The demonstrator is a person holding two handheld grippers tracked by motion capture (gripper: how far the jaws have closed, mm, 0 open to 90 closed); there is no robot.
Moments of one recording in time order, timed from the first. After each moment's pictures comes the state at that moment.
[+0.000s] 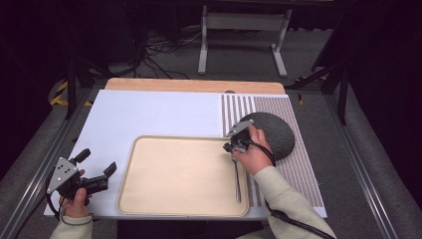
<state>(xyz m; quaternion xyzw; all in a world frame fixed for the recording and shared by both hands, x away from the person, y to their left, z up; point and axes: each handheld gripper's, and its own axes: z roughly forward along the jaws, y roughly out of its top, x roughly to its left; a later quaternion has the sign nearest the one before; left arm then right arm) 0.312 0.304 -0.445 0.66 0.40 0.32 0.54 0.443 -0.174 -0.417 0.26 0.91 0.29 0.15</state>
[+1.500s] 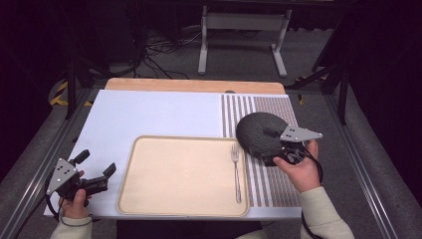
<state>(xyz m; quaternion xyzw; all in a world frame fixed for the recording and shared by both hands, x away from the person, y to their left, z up) 0.309 0.306 -0.447 0.66 0.41 0.32 0.54 0.386 -0.281 -0.383 0.27 0.79 0.51 0.21</state>
